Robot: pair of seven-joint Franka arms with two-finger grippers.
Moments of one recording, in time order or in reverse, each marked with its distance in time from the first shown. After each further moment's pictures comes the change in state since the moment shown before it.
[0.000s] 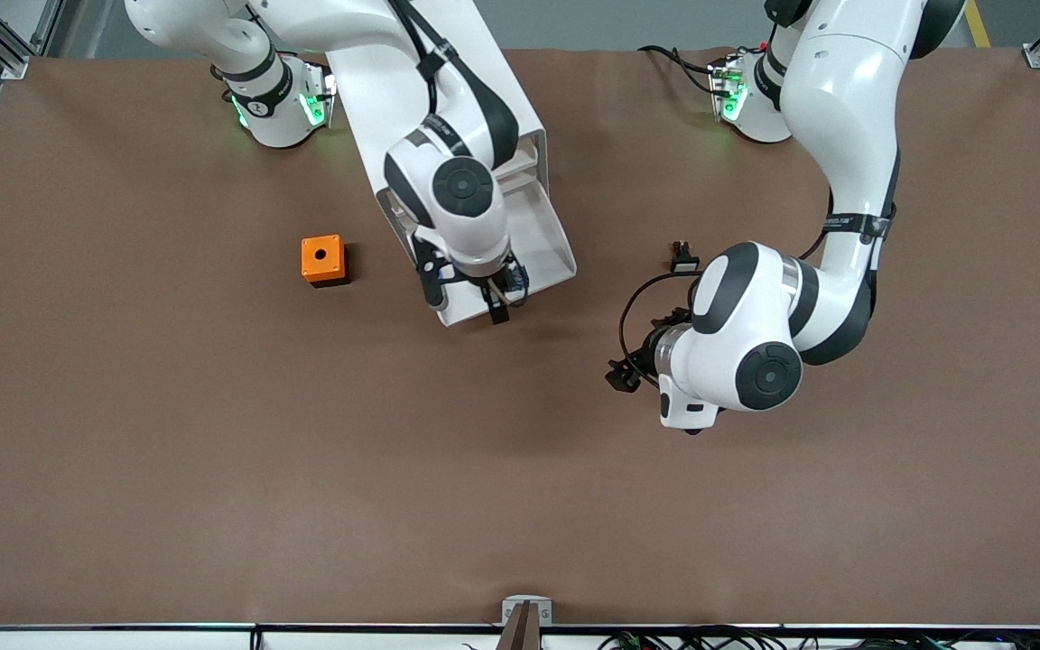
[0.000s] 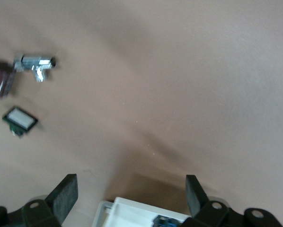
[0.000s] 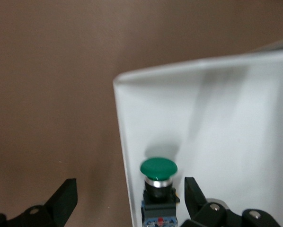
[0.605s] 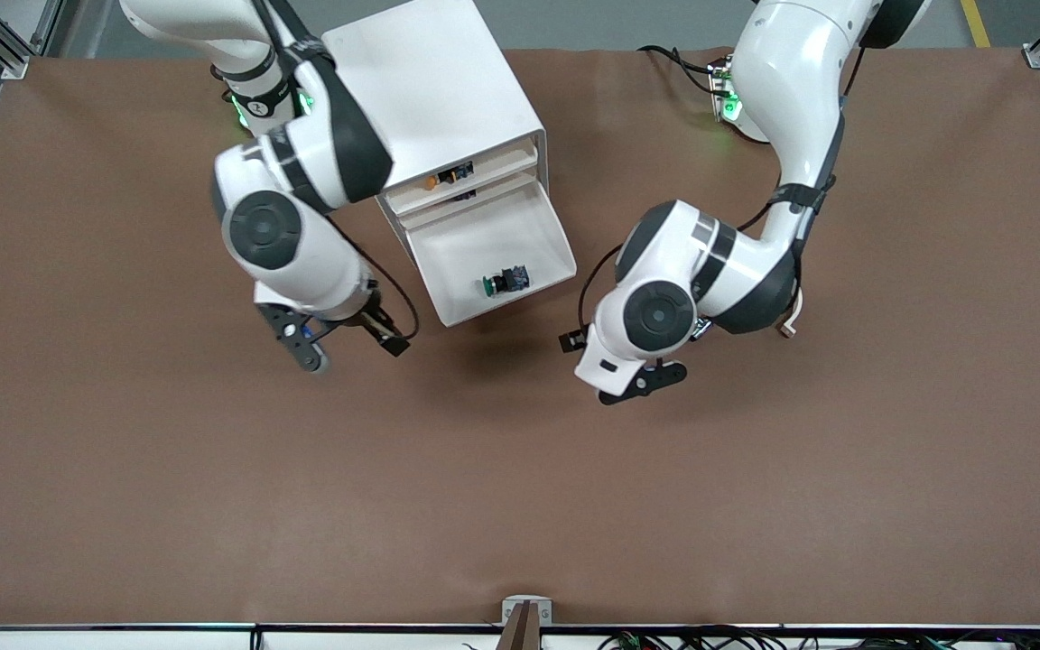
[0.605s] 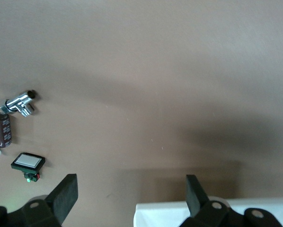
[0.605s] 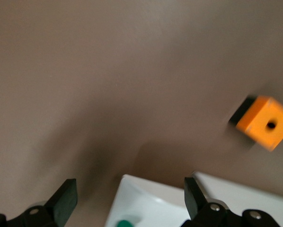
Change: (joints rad) left arm -0.151 -0.035 -0.016 -0.032 0.169 0.056 0.201; right arm -0.288 -0.136 -0.004 0.082 0.000 -0.265 -0.759
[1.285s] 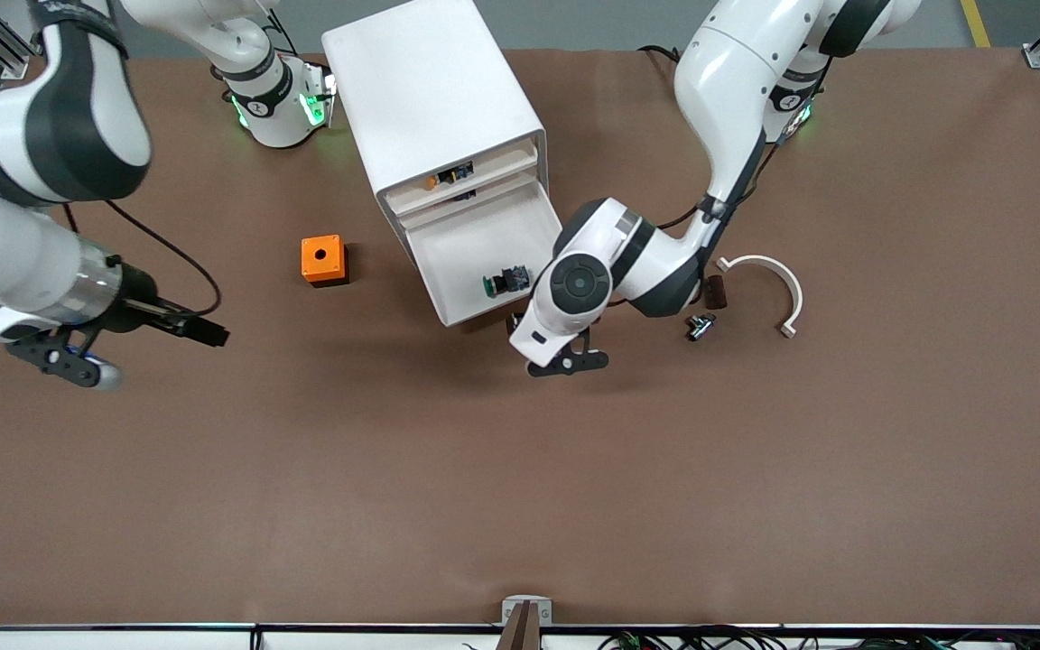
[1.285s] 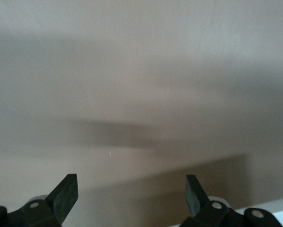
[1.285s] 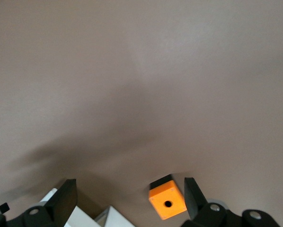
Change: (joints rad) left arm -0.073 0.065 -0.086 -0.181 0.005 0.328 0.053; right arm -0.337 -0.136 -0.003 0.001 -0.001 -0.121 -0.706
